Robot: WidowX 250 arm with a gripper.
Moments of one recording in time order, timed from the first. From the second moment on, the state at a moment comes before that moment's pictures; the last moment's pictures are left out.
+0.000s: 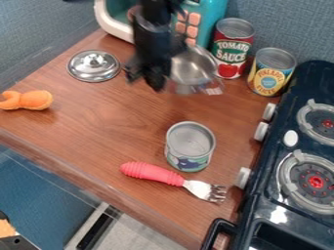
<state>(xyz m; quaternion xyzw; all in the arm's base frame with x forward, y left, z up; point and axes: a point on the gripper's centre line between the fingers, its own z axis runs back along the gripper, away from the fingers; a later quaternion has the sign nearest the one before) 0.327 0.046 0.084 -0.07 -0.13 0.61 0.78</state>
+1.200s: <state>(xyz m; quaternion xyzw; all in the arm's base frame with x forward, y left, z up) 0.192 0.110 0.012 0.01 -0.11 0.66 0.74</state>
